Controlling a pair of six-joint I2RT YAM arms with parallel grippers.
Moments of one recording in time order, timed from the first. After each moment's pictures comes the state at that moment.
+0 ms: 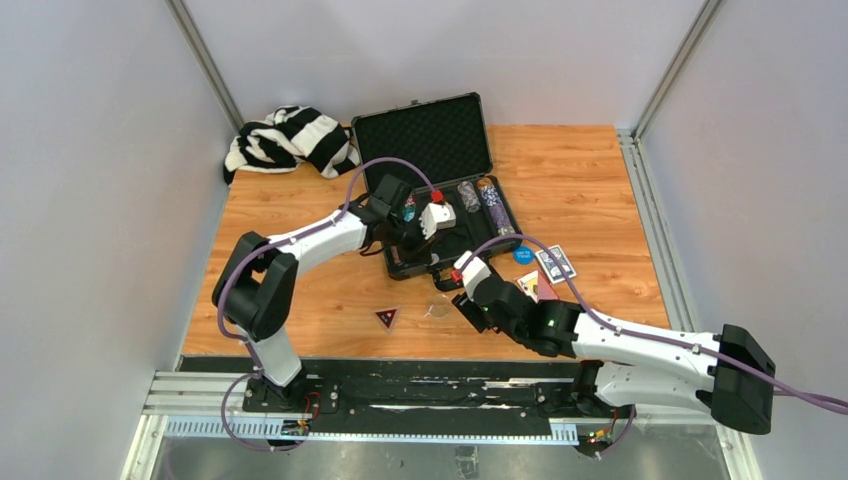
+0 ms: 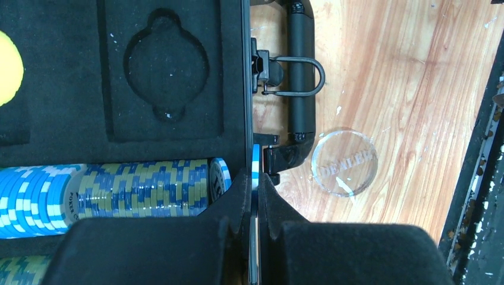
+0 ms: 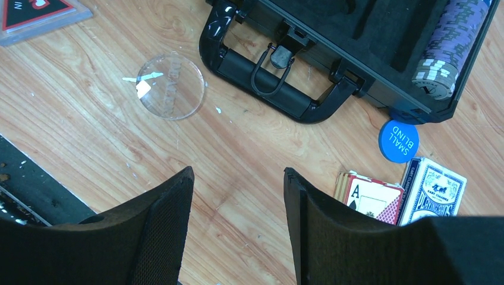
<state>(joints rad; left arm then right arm) -0.57 1.72 1.14 -0.37 0.59 0.50 1.13 1.03 0.60 -0.28 0.43 0.03</state>
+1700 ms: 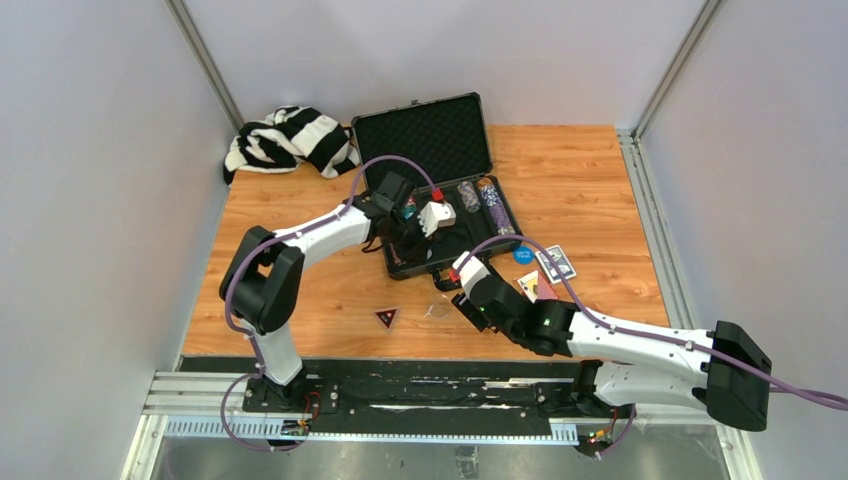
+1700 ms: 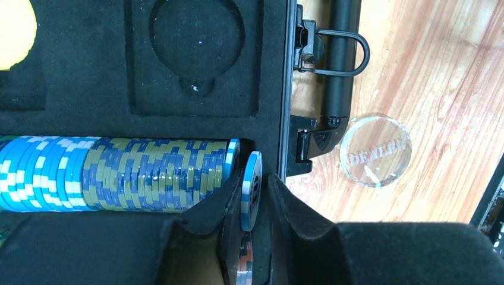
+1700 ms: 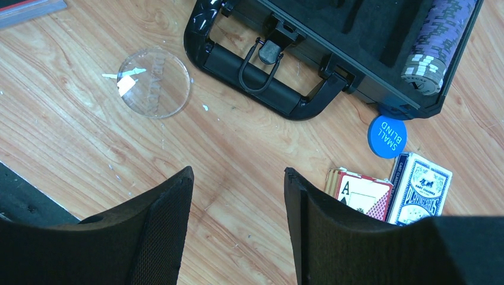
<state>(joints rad) -0.57 1.78 1.21 -0.46 0.49 0.50 1.13 1.06 0.60 -0.27 0.48 0.01</state>
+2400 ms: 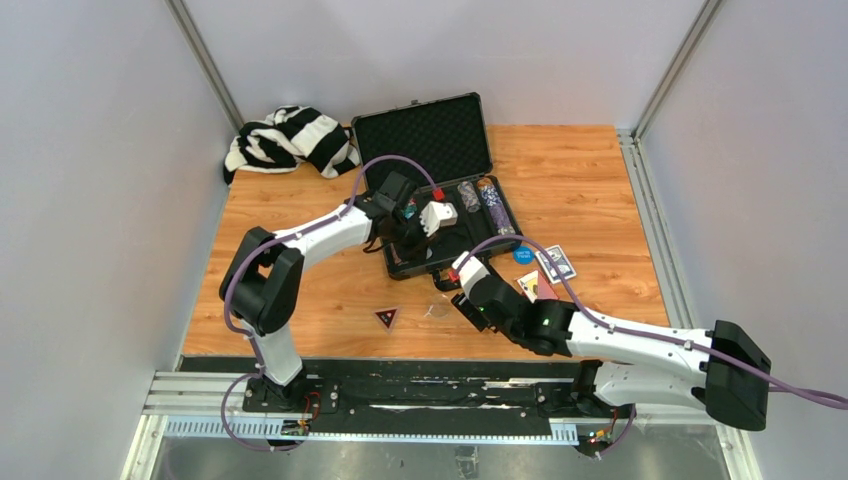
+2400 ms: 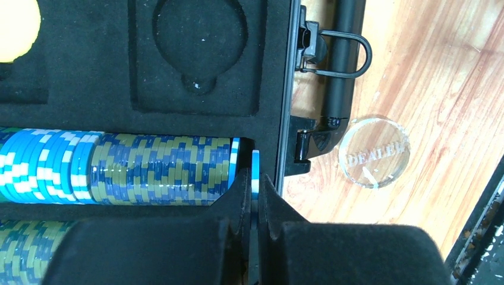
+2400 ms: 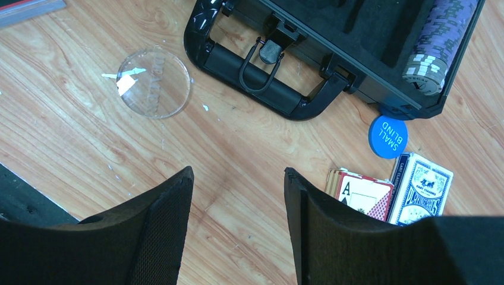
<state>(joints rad) -0.58 1.77 1.22 -0.47 0.45 0.47 1.13 1.06 0.60 -0.27 0.48 0.01</state>
